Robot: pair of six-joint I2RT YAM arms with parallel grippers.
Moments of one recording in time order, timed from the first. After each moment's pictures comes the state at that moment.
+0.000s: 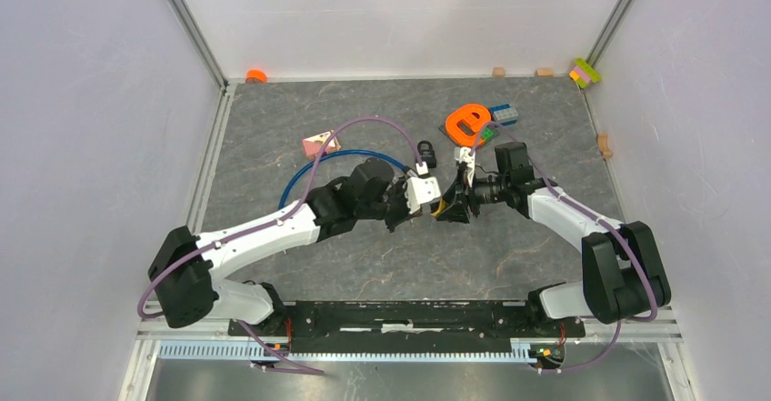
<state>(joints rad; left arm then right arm) -0.95 1.34 0.97 -0.19 0.26 0.33 0.27 1.38 0.70 -0.15 -1.07 -0.48</state>
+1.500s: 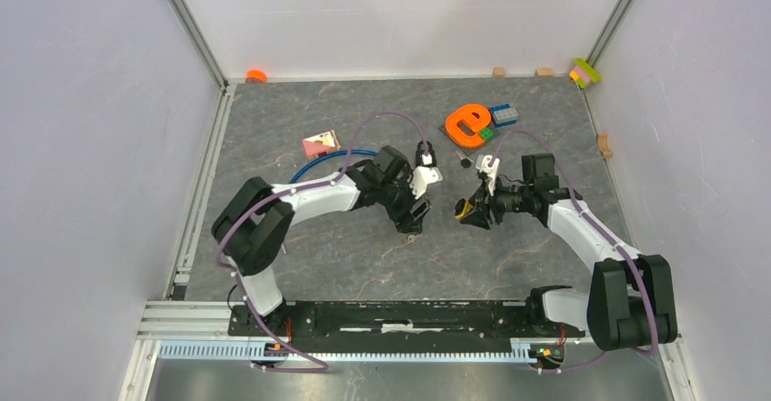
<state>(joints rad) -0.80 1.80 1.09 -0.23 0.47 0.27 0.11 1.22 0.64 -0.34 -0.96 -0.65</state>
